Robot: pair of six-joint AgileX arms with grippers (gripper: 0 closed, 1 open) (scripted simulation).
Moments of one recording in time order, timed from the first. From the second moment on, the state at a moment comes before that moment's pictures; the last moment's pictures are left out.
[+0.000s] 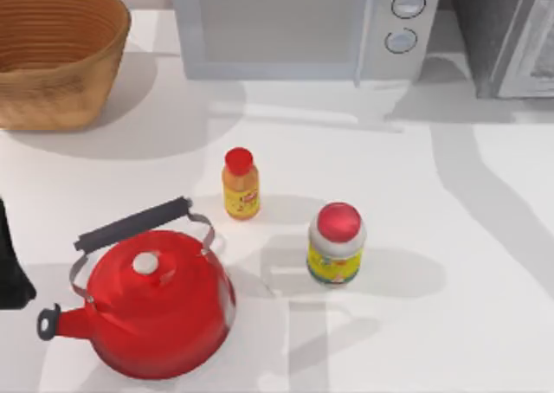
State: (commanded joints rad) left arm 0.00 0.00 0.00 0.00 0.00 0.00; right arm 0.63 1.35 2.10 -0.77 0.65 0.03
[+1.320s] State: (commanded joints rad) left arm 0.00 0.00 0.00 0.00 0.00 0.00; right arm 0.26 0.54 0.76 -0.31 0.26 0.01
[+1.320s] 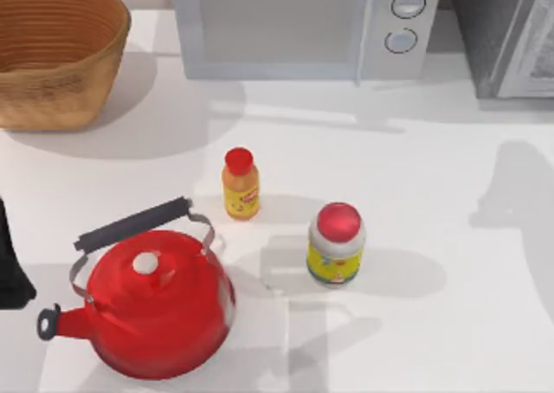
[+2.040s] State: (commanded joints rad) left arm 0.00 0.00 0.00 0.00 0.00 0.00; right arm 0.00 0.00 0.00 0.00 0.00 0.00
